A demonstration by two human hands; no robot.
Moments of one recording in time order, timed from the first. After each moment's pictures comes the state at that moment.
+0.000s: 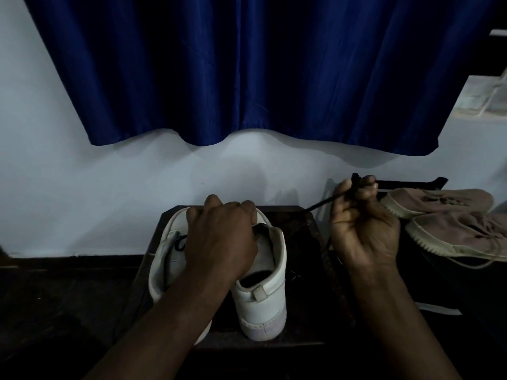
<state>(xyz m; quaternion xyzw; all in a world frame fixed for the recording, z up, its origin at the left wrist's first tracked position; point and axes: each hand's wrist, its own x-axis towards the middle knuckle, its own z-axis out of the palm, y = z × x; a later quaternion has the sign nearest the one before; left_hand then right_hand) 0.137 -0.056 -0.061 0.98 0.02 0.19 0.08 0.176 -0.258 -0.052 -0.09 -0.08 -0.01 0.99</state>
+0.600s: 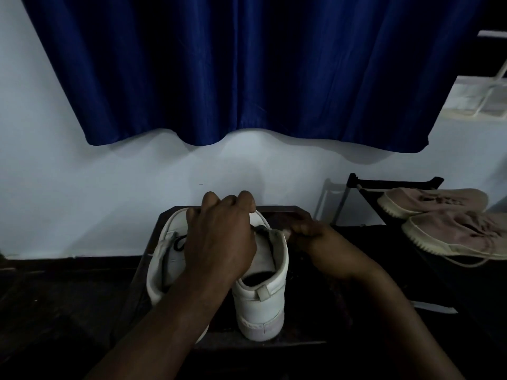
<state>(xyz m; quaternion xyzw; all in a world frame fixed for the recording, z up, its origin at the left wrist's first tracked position) 0.139 -0.055 -0.065 0.96 0.01 0.24 0.12 0.180 -0.251 -0.090 -0.83 -0.16 0.11 0.53</state>
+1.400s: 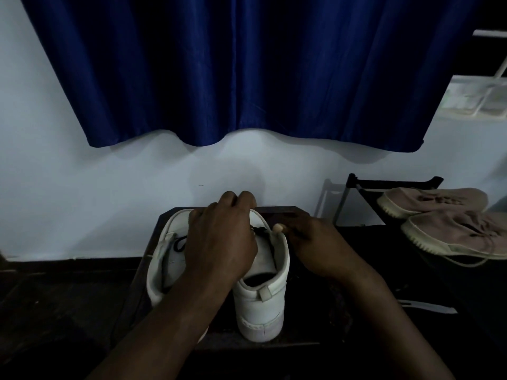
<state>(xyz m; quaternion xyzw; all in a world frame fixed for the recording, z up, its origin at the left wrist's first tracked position) 0.139 -0.057 -0.064 0.96 -0.01 0.24 0.13 0.181 -0.245 -0.086 -0.92 -0.23 -0.04 0.33</state>
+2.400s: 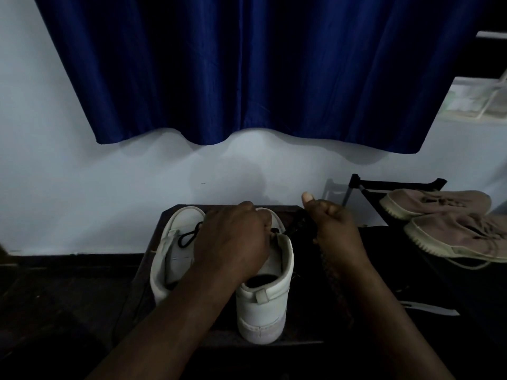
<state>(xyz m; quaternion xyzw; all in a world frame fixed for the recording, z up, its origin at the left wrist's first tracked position) 0.140 -0.061 -0.064 0.97 -0.09 0.20 0.08 0.177 -0.239 -0.080 -0.71 -0.03 -0.04 0.71</state>
